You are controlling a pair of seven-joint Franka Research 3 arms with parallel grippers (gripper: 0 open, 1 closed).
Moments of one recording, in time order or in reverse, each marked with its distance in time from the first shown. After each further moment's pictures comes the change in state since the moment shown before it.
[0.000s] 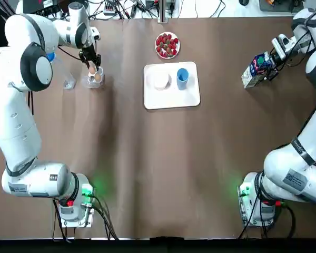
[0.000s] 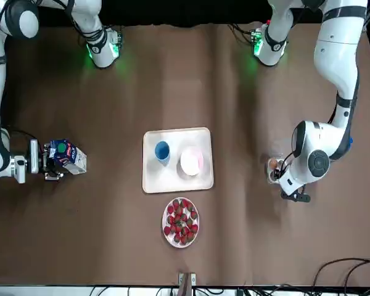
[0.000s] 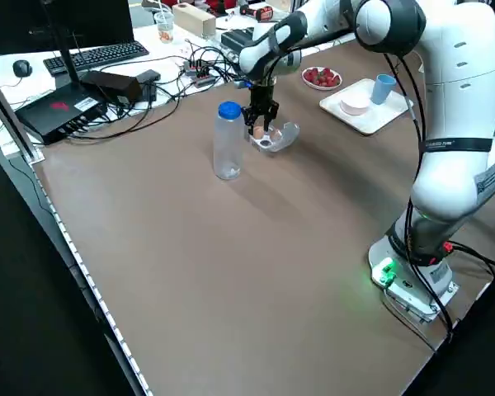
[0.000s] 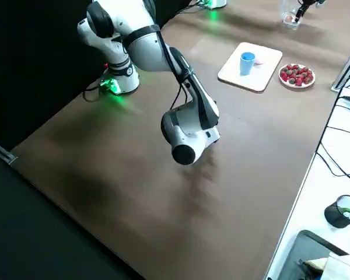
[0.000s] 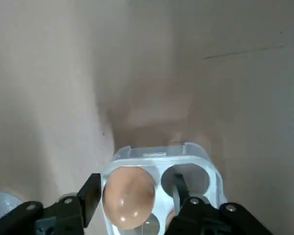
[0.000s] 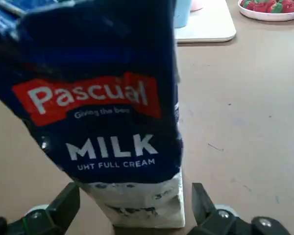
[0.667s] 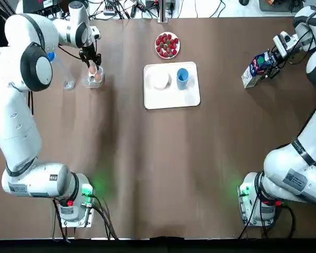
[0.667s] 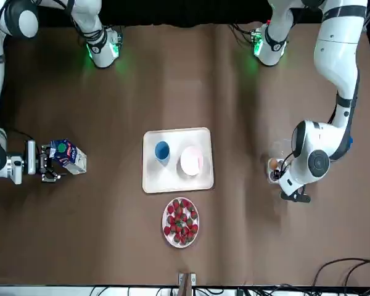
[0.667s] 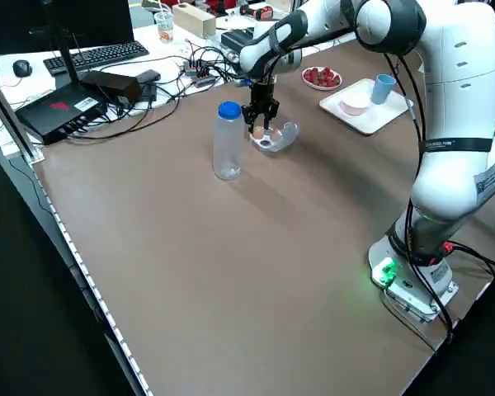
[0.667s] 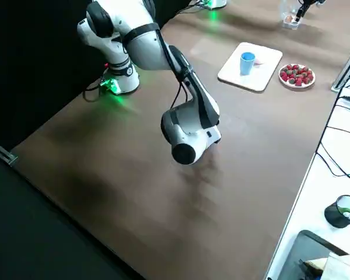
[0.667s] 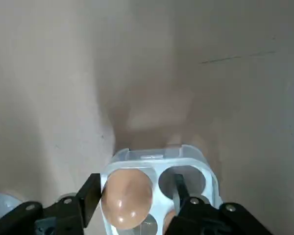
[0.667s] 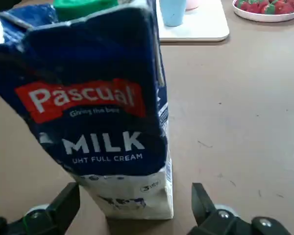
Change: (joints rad) left arm -0.003 -0.001 -0.002 0.007 0.000 0.000 0.000; right arm -0.001 -0.003 0.000 0.023 0.000 0.004 0.000
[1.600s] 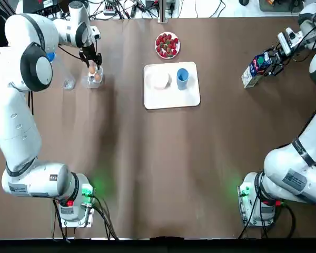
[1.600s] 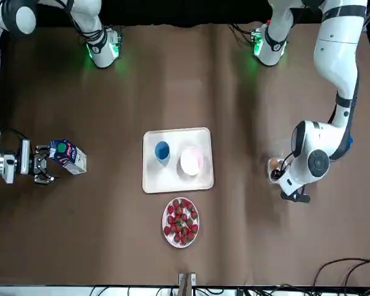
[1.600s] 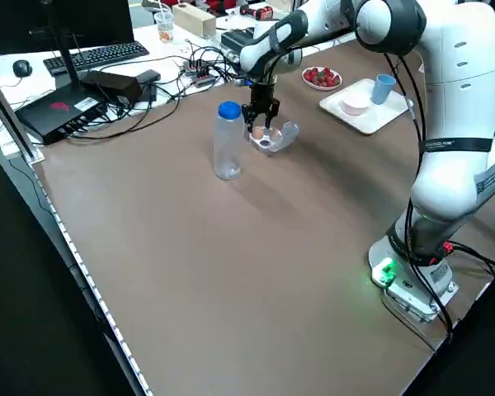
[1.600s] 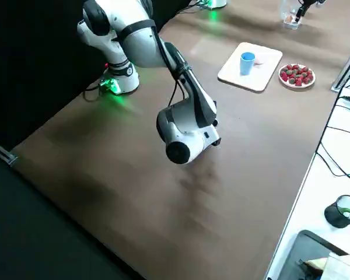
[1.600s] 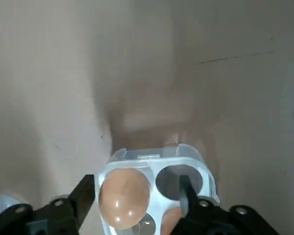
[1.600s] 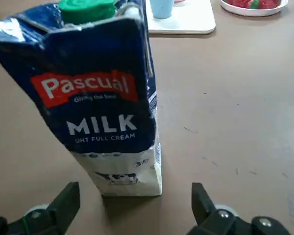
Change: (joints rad) left arm -0.001 0.000 -0.001 0.000 0.000 0.000 0.001; right arm -0.022 -0.024 -0.001 0.002 0.000 0.040 -0.001
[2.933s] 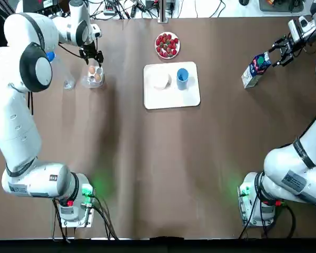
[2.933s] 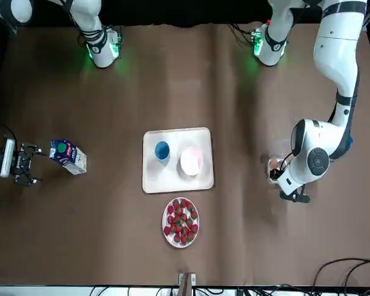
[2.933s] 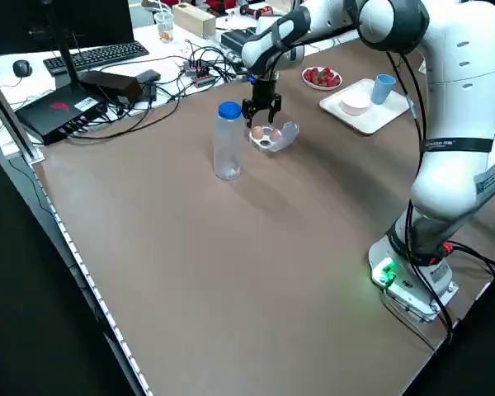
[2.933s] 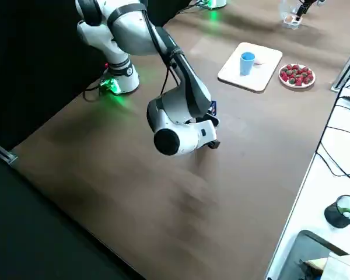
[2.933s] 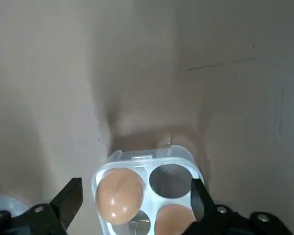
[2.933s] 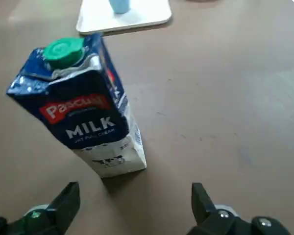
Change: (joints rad) left arm -0.009 -0.015 -0.003 0.002 0.000 -0.001 0.005; right arm -0.018 -0.090 -0.020 -0.001 -0.004 0.036 0.195
